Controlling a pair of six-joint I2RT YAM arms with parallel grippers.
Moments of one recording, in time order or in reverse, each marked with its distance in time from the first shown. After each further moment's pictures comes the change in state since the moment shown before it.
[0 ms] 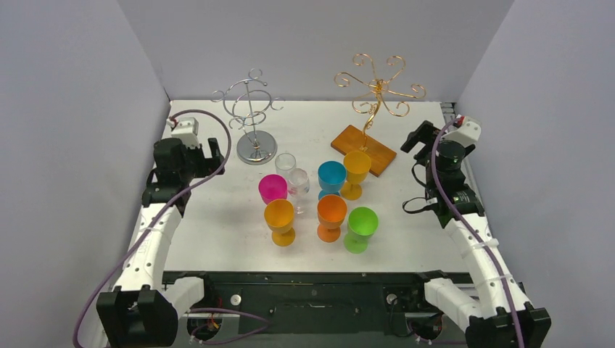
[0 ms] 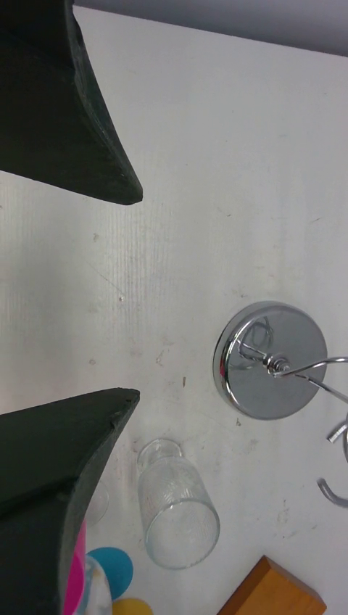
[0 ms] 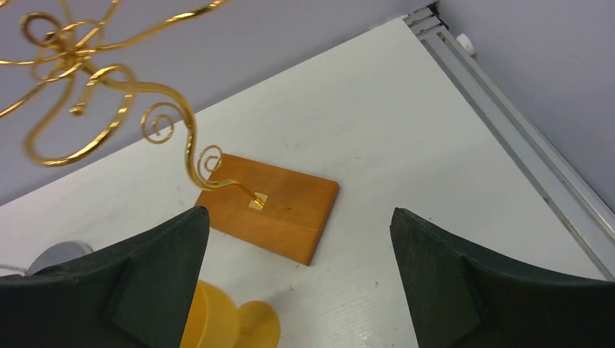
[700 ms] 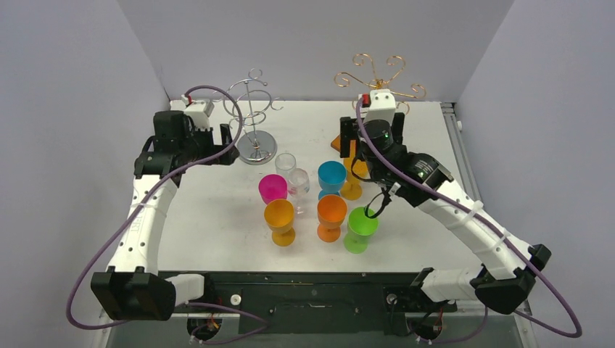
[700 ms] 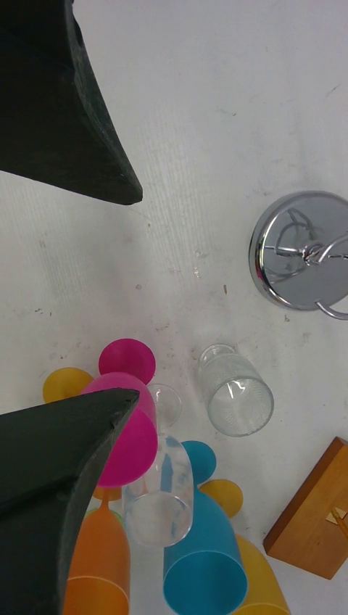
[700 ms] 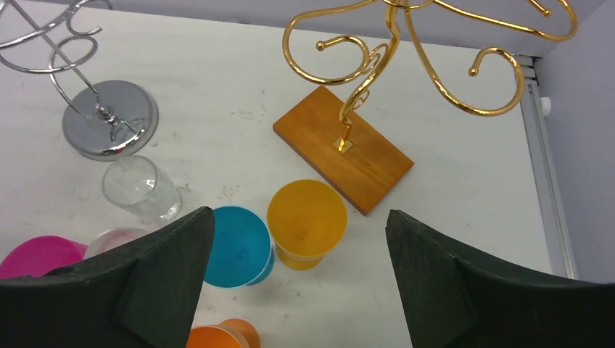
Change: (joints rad) left arm -0.051 0.142 0.405 -0.447 0.232 0.029; right arm 0.703 0.269 0.583 -0.501 0.349 -0.161
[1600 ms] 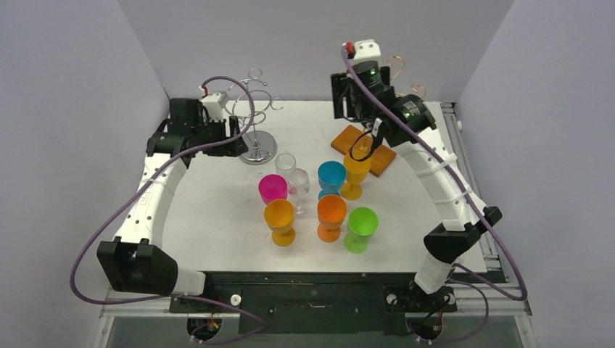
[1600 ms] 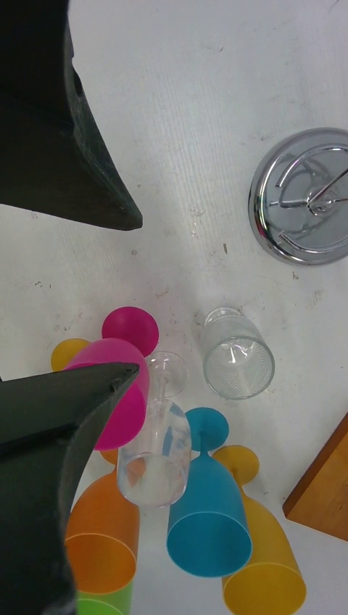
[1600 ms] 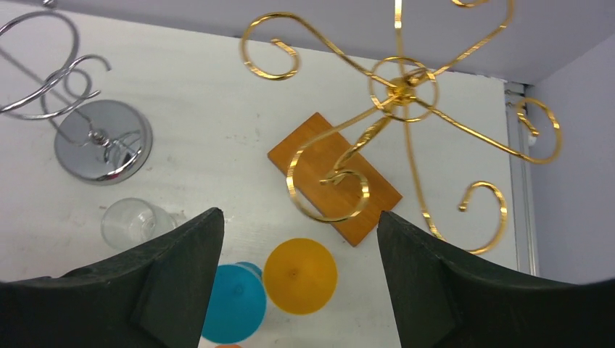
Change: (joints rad) left arm -0.075 0.188 0.175 -0.076 0.048 -0.034; right arm -0.188 0.471 0.748 -0.362 -0.167 -0.084
